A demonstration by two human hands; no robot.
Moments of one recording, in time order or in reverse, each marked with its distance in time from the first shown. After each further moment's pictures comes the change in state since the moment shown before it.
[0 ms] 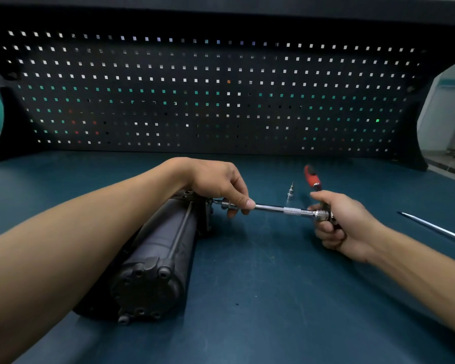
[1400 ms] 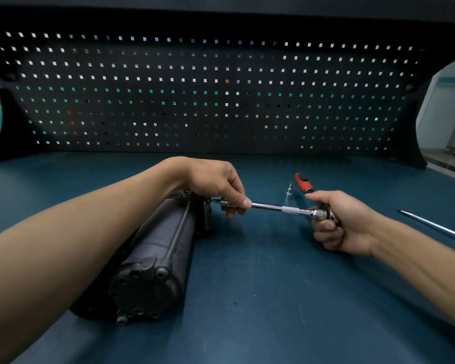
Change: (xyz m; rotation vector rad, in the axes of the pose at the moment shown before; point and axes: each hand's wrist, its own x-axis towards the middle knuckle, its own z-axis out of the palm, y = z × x) left_hand 0.001 -0.002 -0.001 -0.060 0.002 -0.010; right_hand 0.003 -0.008 -0.009 -0.072 -0.156 0.141
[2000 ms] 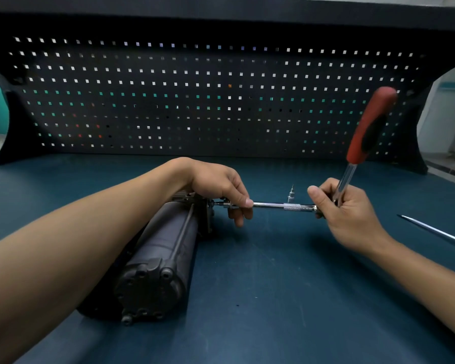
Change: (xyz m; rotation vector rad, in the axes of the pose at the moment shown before) left_hand -0.001 0.003 -0.002 -0.026 -0.114 0.015; right_hand 0.008 0.017 0.000 -0.418 0.376 -1.034
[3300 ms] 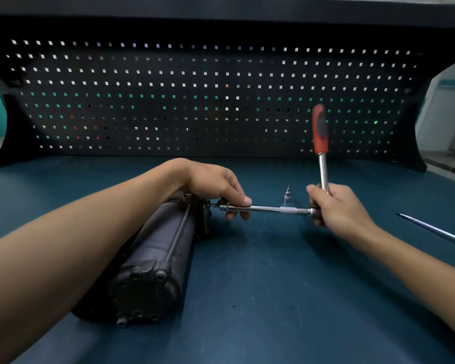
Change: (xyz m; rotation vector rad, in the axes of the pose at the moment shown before) left_hand 0.000 0.002 0.000 0.097 0.020 -0.024; right_hand 0.013 -0.004 0.004 0.042 -0.043 0.424
